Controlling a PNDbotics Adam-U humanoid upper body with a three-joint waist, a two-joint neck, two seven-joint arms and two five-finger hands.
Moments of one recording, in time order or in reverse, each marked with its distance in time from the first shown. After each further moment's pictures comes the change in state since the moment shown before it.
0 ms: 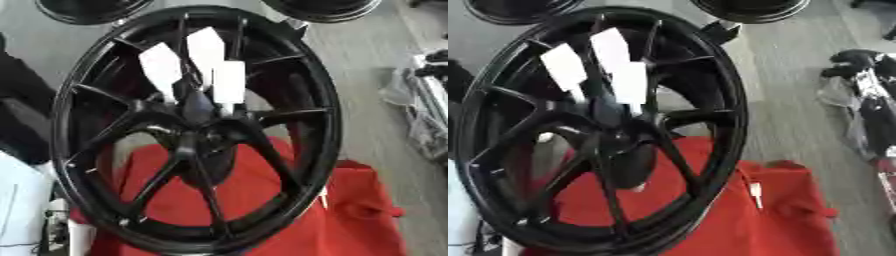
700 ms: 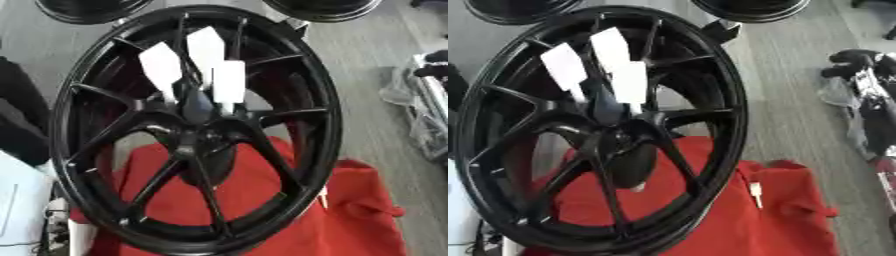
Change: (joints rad) left arm -0.020 0.000 -0.038 0.000 -0.018 -0.003 -0.054; right arm 0.000 0.000 0.005 0.000 0.004 0.005 0.003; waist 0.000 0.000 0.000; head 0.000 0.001
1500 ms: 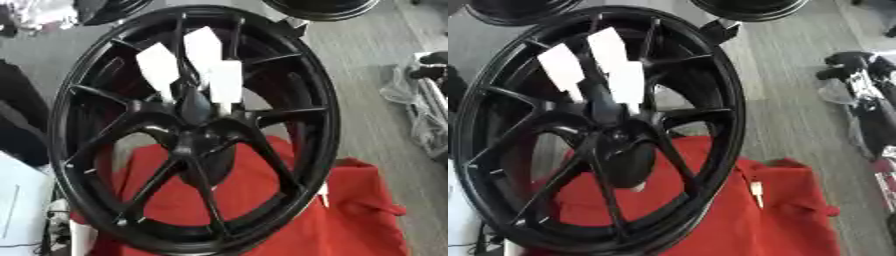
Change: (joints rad) left arm -0.052 0.005 -0.094 -0.132 -0.053 -0.143 -0.274; right arm -0.001 0.000 0.008 0.000 0.005 0.006 0.006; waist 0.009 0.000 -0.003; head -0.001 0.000
